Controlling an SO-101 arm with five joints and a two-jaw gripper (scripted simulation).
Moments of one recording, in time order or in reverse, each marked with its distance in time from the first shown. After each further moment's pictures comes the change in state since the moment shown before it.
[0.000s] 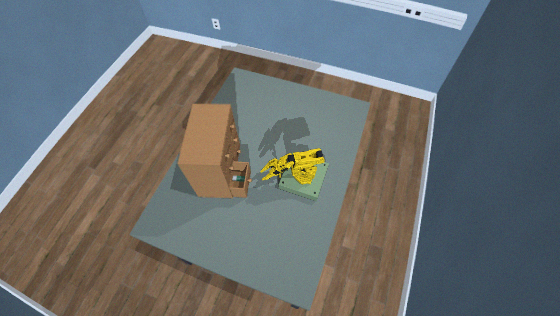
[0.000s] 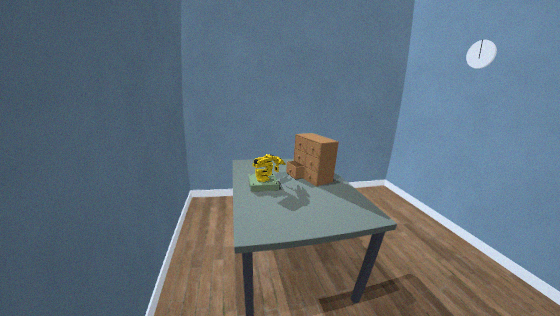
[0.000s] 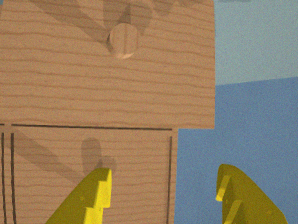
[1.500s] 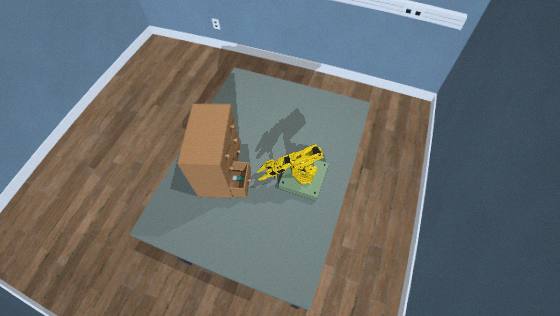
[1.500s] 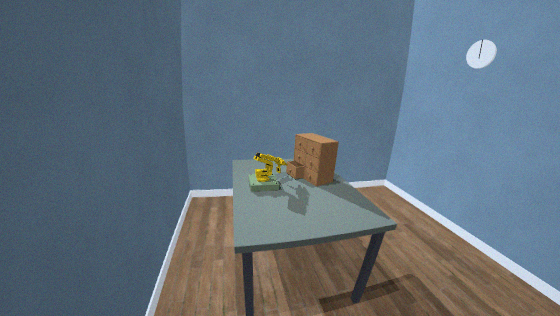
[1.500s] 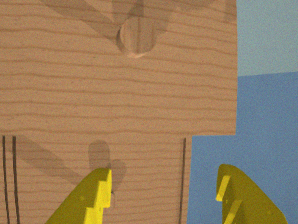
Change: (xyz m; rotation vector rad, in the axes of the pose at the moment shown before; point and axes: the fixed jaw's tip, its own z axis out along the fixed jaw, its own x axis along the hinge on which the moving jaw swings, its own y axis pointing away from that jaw) arm 0.003 0.006 0.017 -0.026 0.048 0.014
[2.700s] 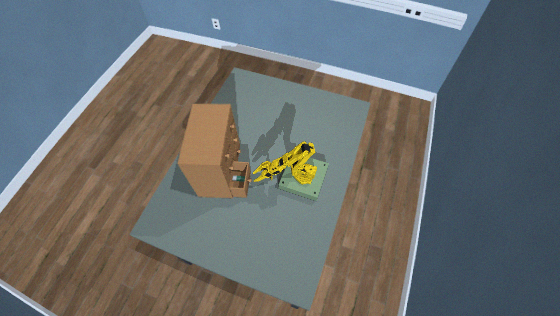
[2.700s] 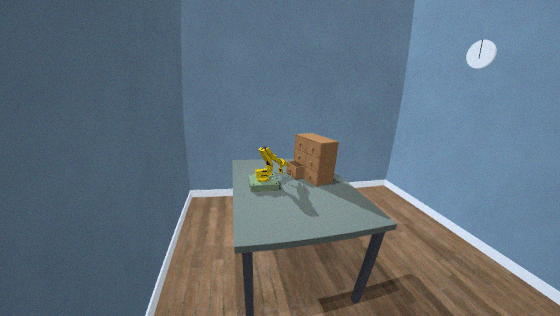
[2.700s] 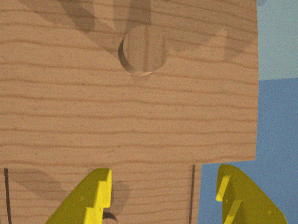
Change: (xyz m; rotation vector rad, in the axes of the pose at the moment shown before) arm 0.000 0.003 0.024 -0.010 -0.007 0.005
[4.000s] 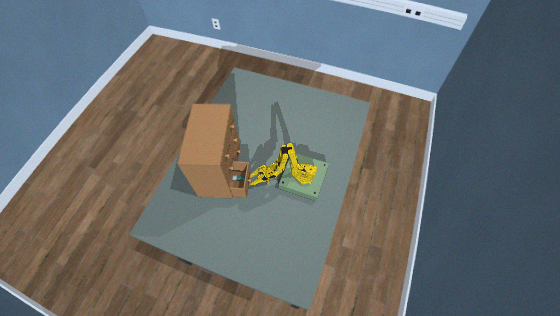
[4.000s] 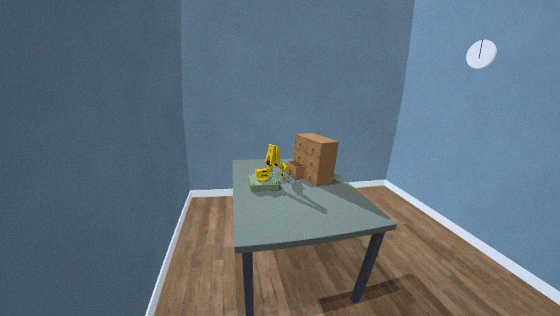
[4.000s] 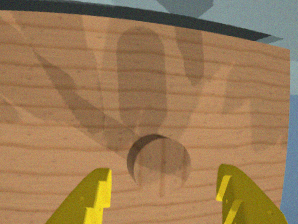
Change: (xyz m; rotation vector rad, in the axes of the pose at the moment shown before) arm -0.025 0.005 0.036 -0.019 0.012 0.011
